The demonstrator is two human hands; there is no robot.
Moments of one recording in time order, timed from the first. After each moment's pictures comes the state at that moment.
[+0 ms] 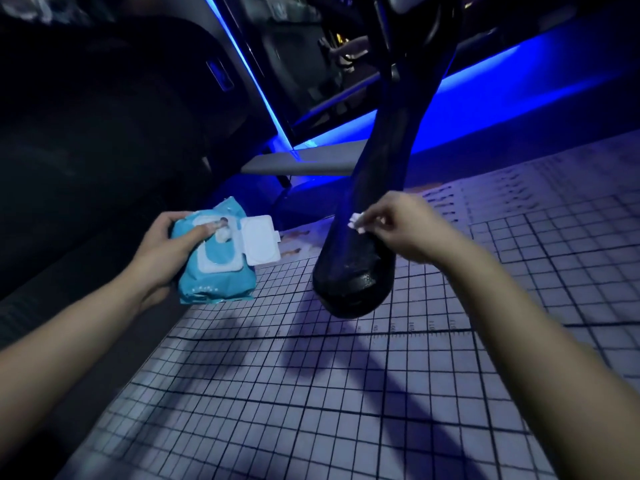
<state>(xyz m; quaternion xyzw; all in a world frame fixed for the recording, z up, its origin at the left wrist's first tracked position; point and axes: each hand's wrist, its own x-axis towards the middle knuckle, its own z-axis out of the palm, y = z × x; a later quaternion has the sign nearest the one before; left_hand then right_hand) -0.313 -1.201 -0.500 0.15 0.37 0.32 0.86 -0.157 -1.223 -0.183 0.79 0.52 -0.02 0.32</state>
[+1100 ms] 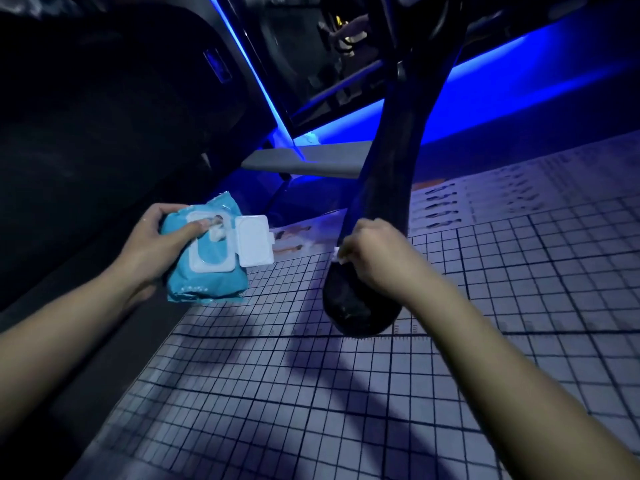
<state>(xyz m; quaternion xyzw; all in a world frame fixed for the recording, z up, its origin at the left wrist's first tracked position) -0.329 -1.159 -0.506 0.19 0.38 0.31 0.85 -0.185 -1.221 -0.231 0.73 0.56 0.00 0.39</state>
